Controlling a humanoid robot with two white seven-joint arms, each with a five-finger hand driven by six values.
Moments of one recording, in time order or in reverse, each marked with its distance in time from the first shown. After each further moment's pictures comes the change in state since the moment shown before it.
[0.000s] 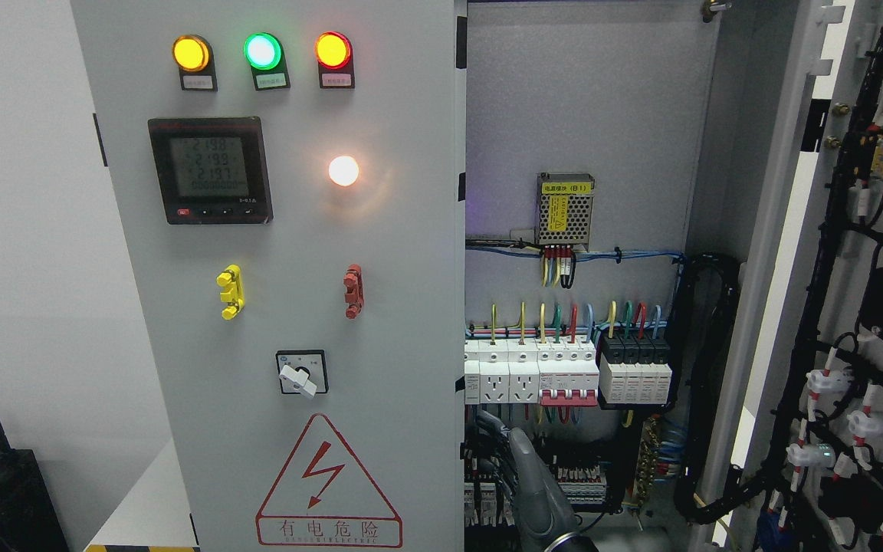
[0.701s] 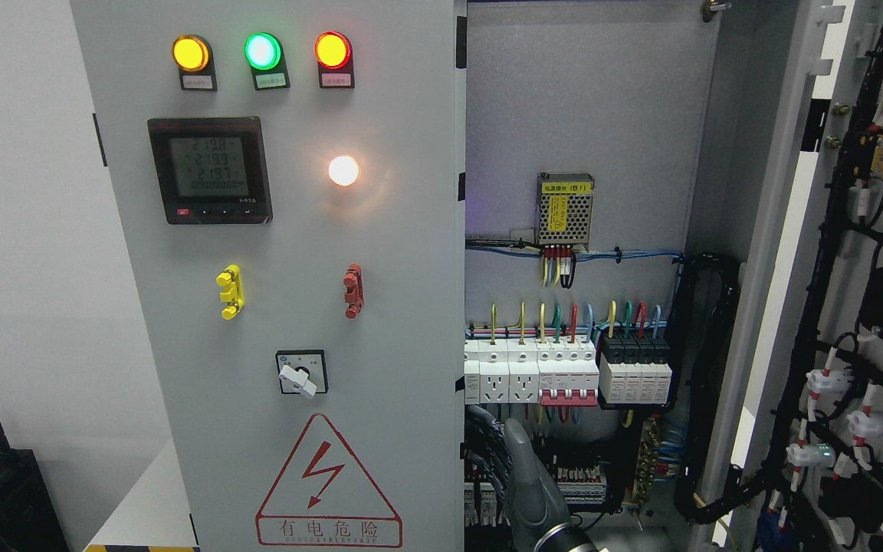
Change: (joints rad) left arm 0.000 0.000 0.000 0.000 0.000 0.000 0.000; right arm -0.028 0.000 0.014 0.005 -0.064 0.032 0.011
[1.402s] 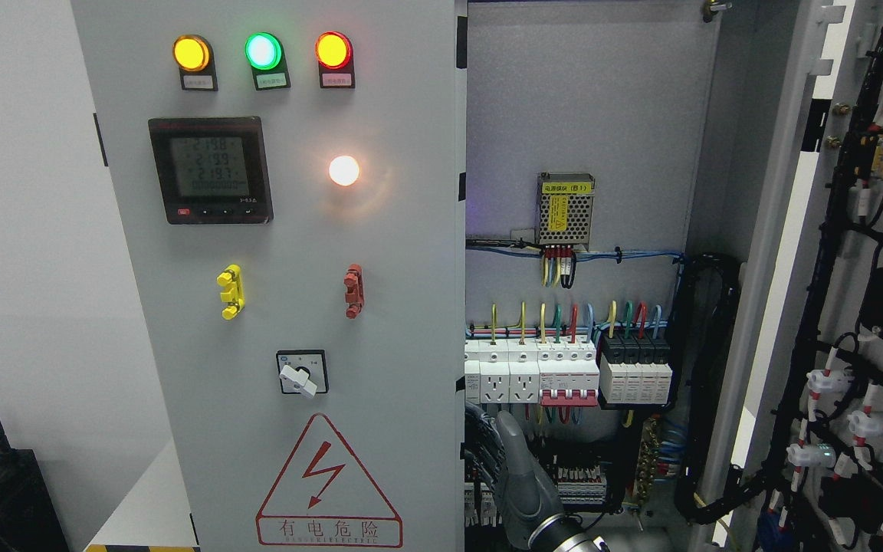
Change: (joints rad) left arm 0.000 0.000 0.000 0.000 0.000 0.000 0.000; right arm -0.027 -0.014 0.010 0.016 -0.033 0.007 0.055
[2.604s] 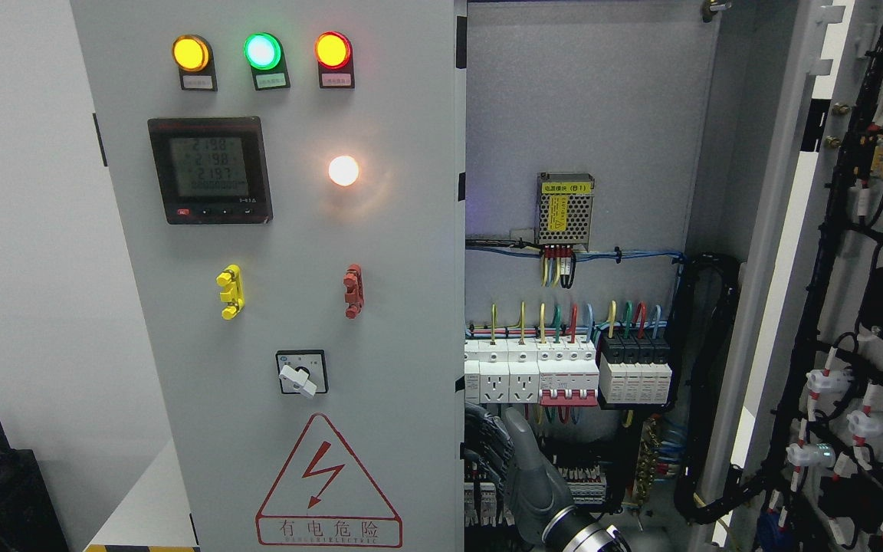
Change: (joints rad) left arm 0.000 0.000 0.000 0.000 0.000 0.000 0.000; right arm -0.034 -0.051 0.011 0.032 -0.038 0.019 0.083
